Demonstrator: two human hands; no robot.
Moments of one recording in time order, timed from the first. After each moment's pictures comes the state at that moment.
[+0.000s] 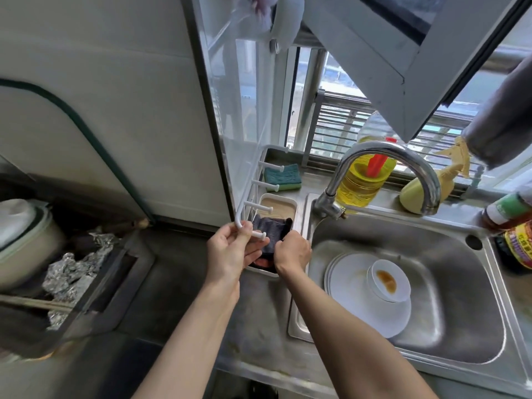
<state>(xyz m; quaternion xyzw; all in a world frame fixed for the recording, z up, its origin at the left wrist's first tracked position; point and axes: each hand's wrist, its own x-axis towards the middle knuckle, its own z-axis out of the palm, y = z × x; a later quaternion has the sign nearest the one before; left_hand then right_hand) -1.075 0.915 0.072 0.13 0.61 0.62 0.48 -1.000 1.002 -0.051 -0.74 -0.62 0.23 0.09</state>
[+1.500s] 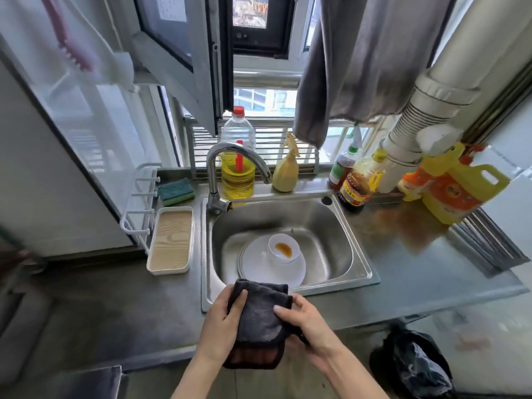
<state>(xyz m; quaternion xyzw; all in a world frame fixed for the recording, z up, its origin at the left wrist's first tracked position) -0.926 0.792 0.040 0.47 0.57 0.43 0.51 -0.762 0.783 0.047 -0.50 -0.21 0.74 0.40</state>
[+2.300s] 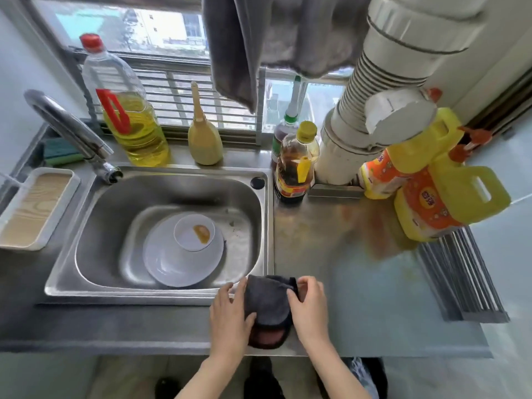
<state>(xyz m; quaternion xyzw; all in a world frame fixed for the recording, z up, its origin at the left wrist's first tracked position) -0.578 0.859 -0.062 0.58 0.75 0.13 0.28 -0.429 0.895 -0.053 -0.75 -0.50 0.37 0.23</state>
